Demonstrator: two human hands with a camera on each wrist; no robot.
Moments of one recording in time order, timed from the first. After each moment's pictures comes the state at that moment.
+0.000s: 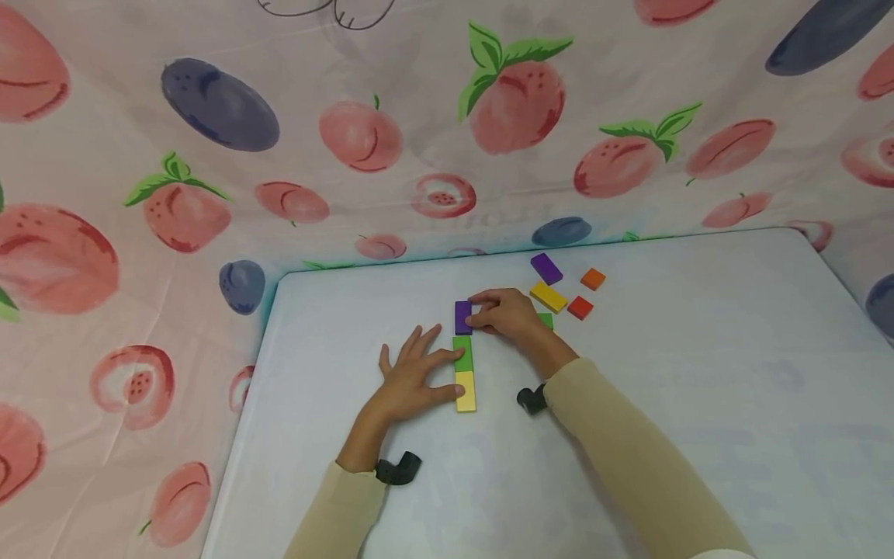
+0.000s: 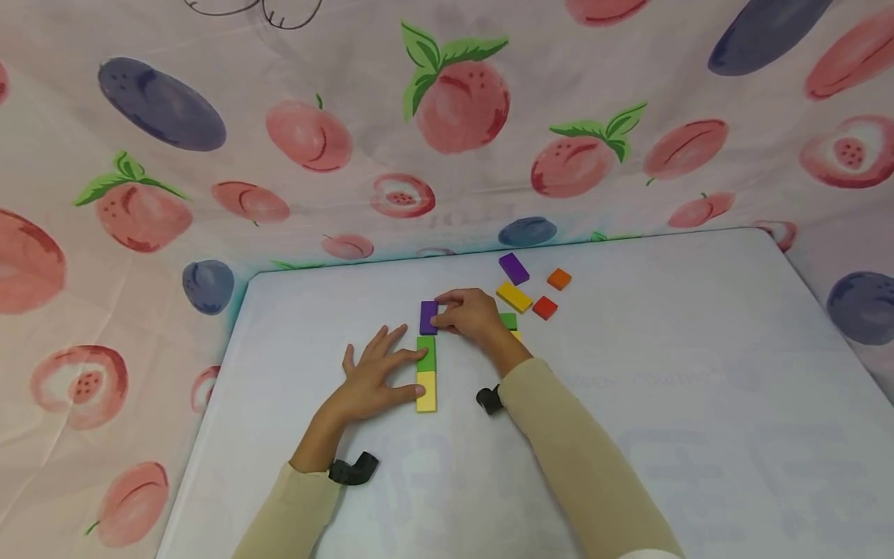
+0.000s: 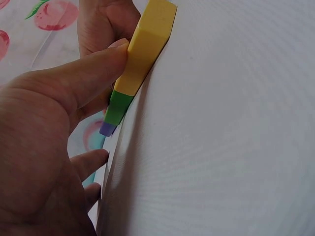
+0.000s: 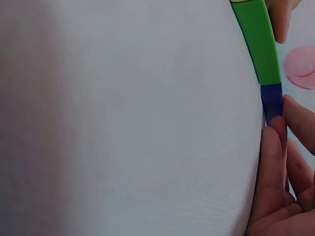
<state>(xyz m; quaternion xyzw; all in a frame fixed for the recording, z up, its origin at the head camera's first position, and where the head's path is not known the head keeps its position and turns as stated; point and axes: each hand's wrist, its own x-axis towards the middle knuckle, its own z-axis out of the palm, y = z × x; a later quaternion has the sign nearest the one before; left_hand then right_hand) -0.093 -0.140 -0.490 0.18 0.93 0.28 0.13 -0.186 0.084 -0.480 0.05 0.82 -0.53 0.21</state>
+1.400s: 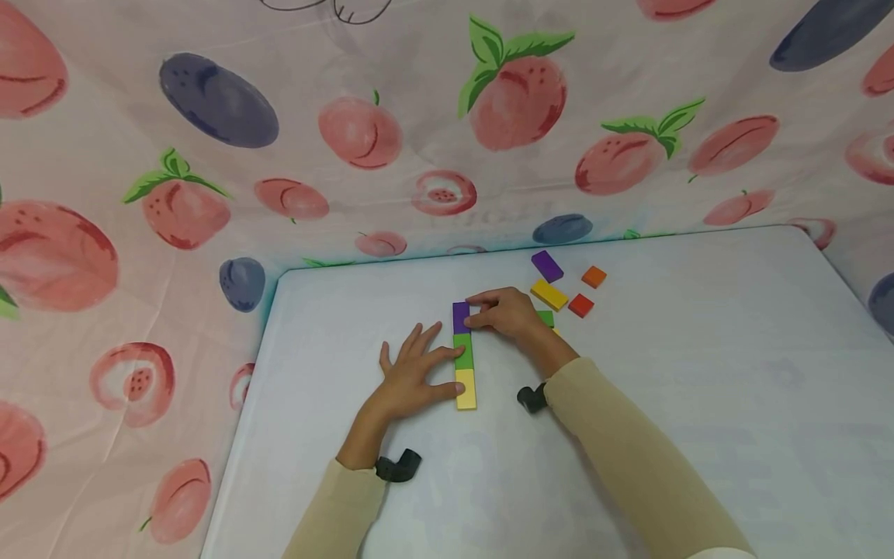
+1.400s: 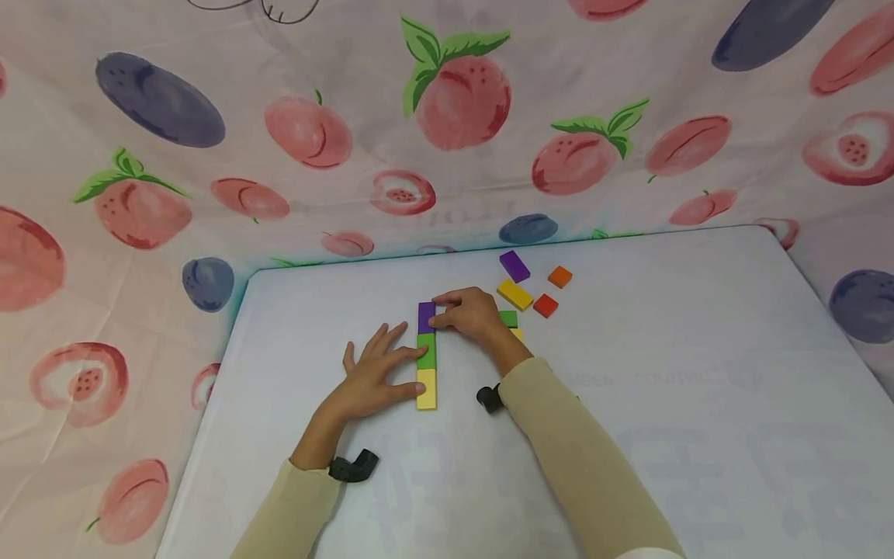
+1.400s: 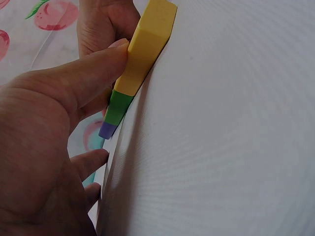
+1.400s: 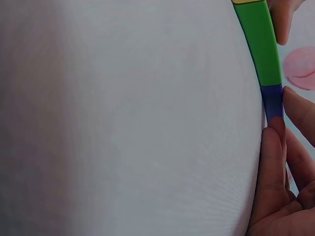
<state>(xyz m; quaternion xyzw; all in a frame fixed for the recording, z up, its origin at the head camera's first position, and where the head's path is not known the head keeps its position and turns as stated) -0.093 -0.141 -0.491 0.18 0.93 0.28 0.13 -0.186 0.082 -0.480 0.03 0.85 -0.48 0.21</state>
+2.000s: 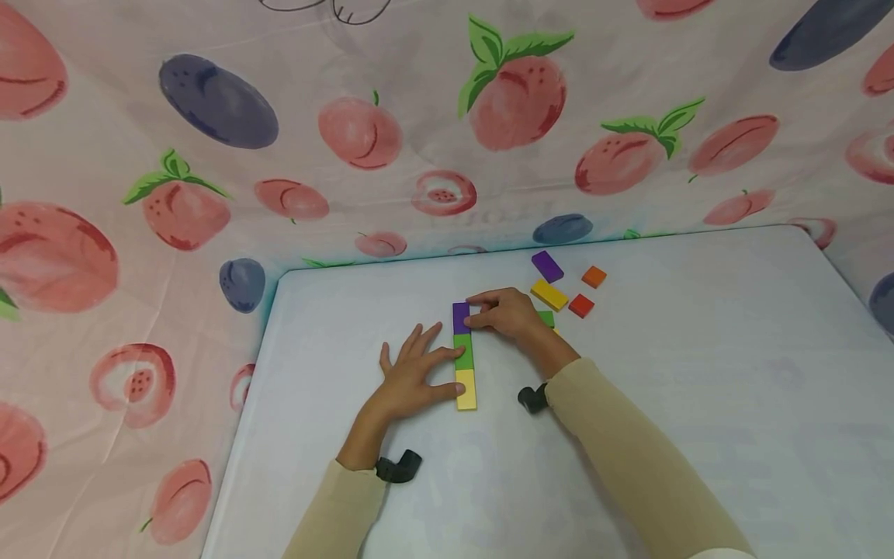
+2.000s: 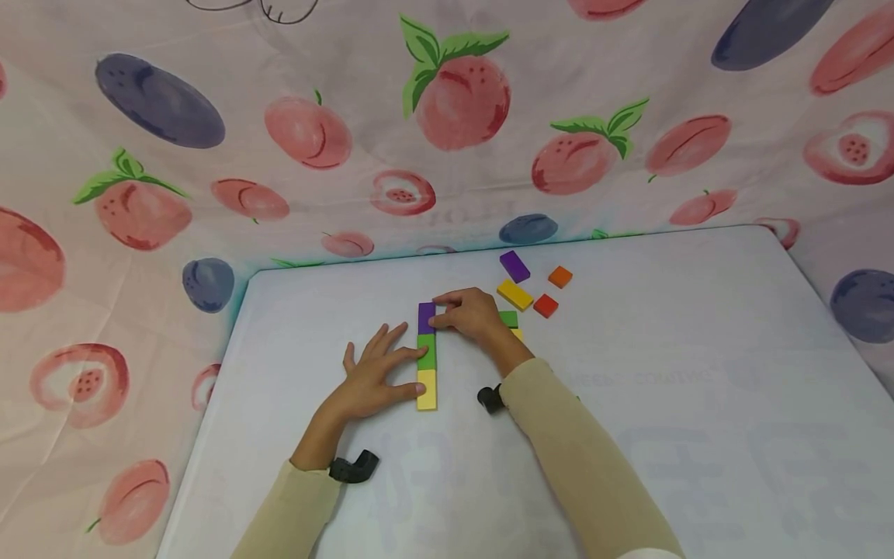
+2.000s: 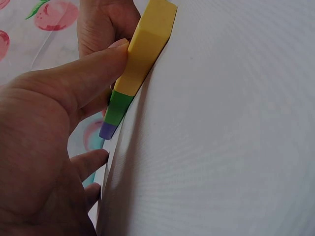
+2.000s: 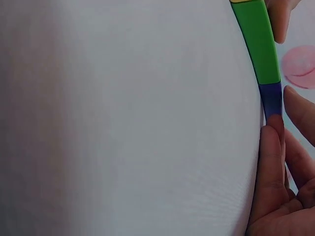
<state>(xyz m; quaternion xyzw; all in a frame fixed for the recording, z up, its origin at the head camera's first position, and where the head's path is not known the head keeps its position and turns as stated) -0.094 -0.141 -0.493 0.18 0.93 0.28 0.13 -0.186 0.083 -0.479 0.02 0.86 -0.47 0.21</state>
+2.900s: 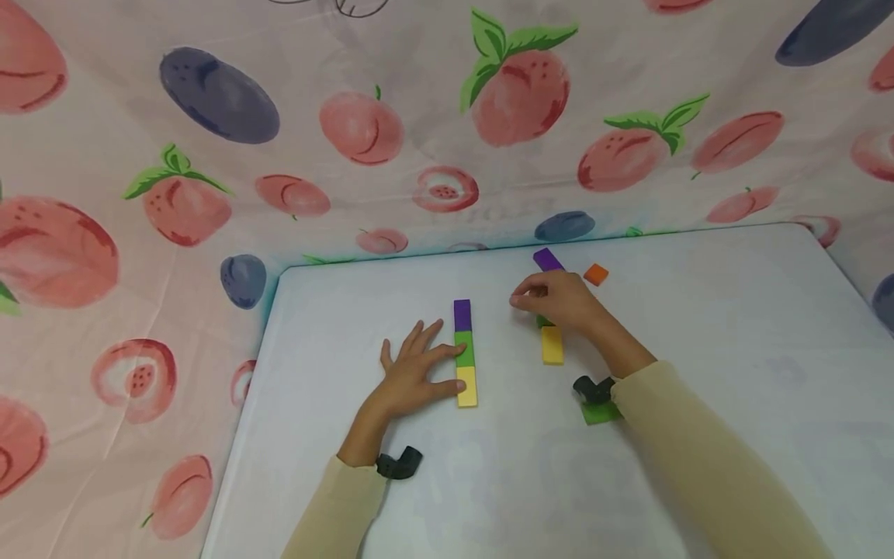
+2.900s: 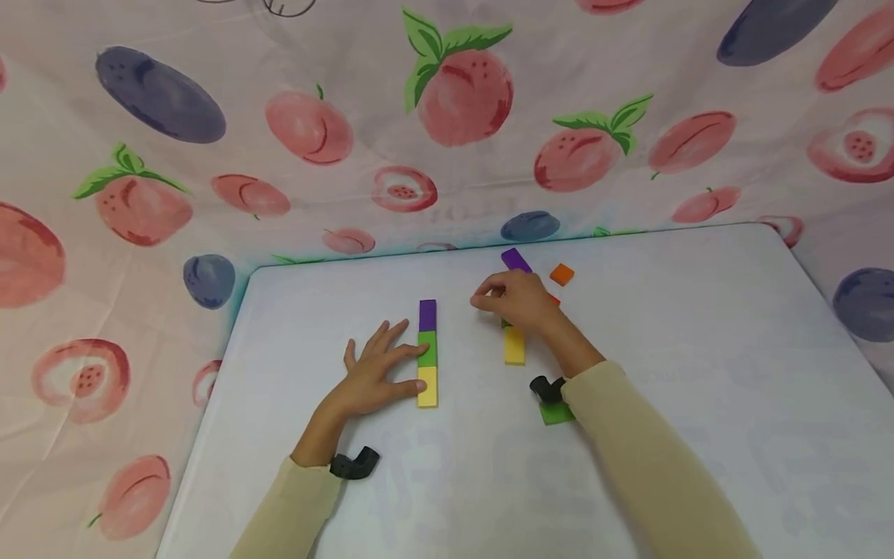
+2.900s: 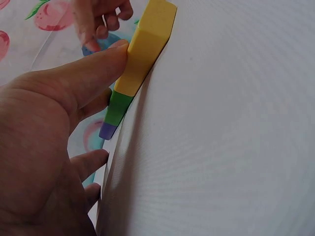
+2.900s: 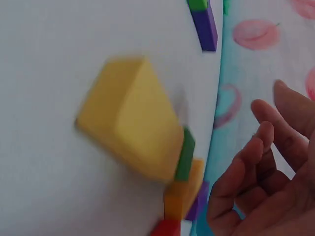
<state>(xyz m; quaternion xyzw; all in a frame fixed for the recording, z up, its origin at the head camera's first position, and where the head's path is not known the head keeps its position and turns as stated) -0.093 -0.142 -0.491 0.19 0.93 0.29 0.13 -0.175 0.157 -0.436 -0.08 0.91 -0.37 0.16</state>
